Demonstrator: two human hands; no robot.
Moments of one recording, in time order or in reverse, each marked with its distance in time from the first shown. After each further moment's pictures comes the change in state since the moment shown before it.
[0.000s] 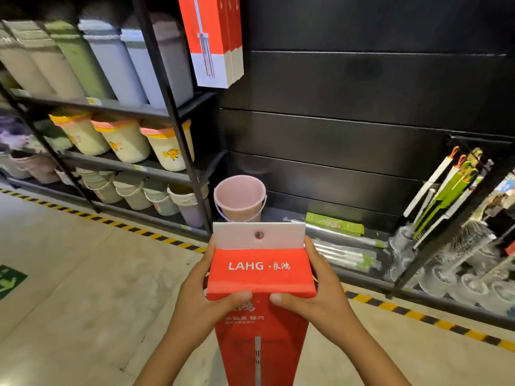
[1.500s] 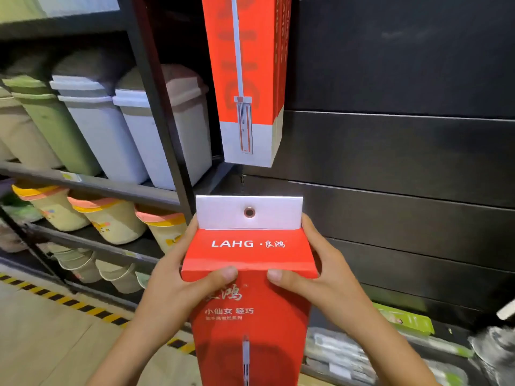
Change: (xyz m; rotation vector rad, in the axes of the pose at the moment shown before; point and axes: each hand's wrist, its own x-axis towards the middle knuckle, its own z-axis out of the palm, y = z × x) left_hand 0.484 0.016 -0.200 0.047 -0.073 0.180; right_hand 0.502 -0.095 0.098 0.094 -0.049 -0.189
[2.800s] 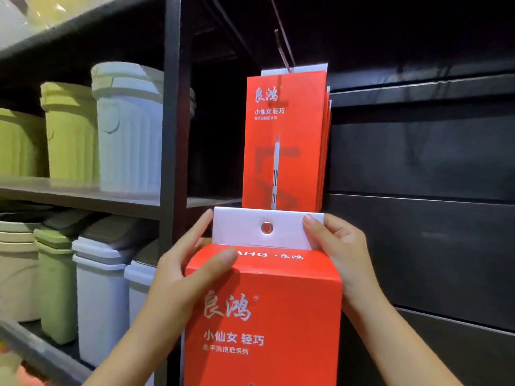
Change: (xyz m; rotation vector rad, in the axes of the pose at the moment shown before) left_hand 0.267 0.118 -0.077 -0.260 0.251 0.430; right_hand 0.314 -0.155 -0.062 0.205 0.278 -0.398
